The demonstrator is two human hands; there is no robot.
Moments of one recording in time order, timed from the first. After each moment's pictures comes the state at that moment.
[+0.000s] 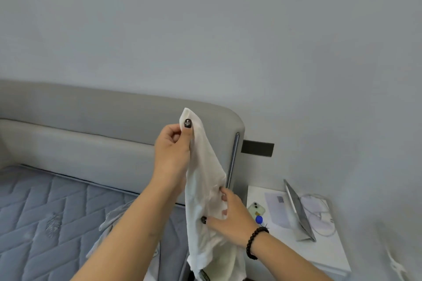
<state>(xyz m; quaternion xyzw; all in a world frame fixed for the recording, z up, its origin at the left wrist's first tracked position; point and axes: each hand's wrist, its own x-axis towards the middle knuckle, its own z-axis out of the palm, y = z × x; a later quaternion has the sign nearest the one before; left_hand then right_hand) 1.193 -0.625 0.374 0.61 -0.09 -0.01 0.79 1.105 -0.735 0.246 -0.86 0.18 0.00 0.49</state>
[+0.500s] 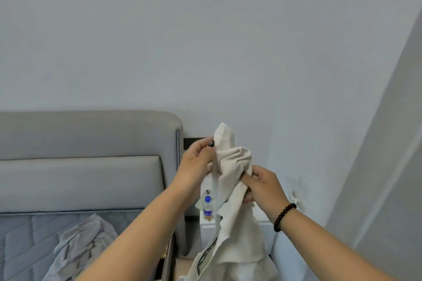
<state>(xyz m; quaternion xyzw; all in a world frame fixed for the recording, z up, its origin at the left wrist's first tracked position) 0.982 -0.669 0.386 0.57 -0.27 -0.29 0.72 0.859 -0.774 0.345 -0.68 0.28 -0.27 0.62</state>
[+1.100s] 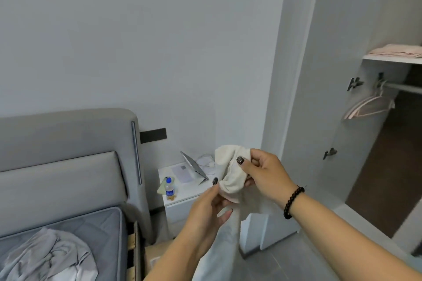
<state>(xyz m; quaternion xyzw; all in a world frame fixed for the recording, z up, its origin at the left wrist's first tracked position) 0.812 -0.538 0.301 0.47 -0.21 -0.56 0.65 0.687 -0.627 0.376 -0.72 0.35 -0.37 0.48</state>
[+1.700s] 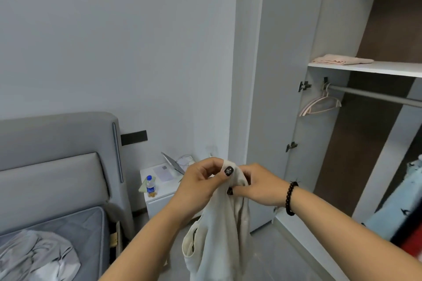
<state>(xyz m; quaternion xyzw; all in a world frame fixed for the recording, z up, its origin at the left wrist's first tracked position) 0.709 -0.459 0.385 0.45 -0.56 -0.36 0.59 0.549 -0.545 0.395 -0.85 0.30 -0.18 0.39</state>
